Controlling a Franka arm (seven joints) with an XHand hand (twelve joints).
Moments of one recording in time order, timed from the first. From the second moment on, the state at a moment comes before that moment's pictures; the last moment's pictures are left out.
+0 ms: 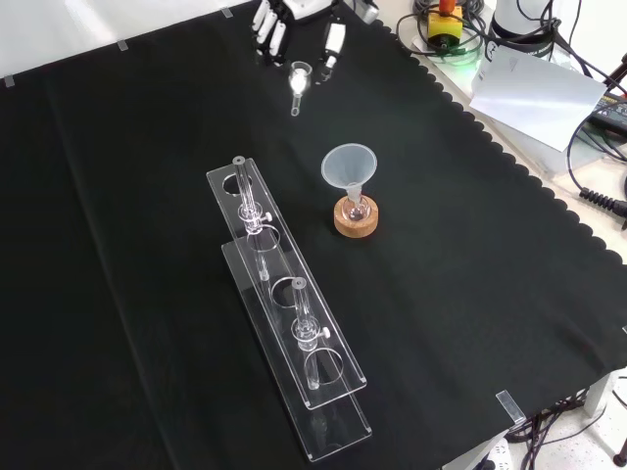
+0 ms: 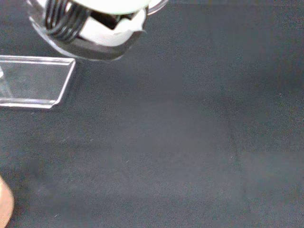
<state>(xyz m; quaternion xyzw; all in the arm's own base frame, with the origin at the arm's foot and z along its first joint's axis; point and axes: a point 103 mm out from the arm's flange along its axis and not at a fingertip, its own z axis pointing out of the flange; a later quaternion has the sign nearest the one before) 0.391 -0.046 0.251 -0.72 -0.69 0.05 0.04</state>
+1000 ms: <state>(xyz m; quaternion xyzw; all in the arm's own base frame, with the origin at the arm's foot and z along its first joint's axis) 0.370 0.002 0.258 -0.68 -0.73 0.09 0.05</state>
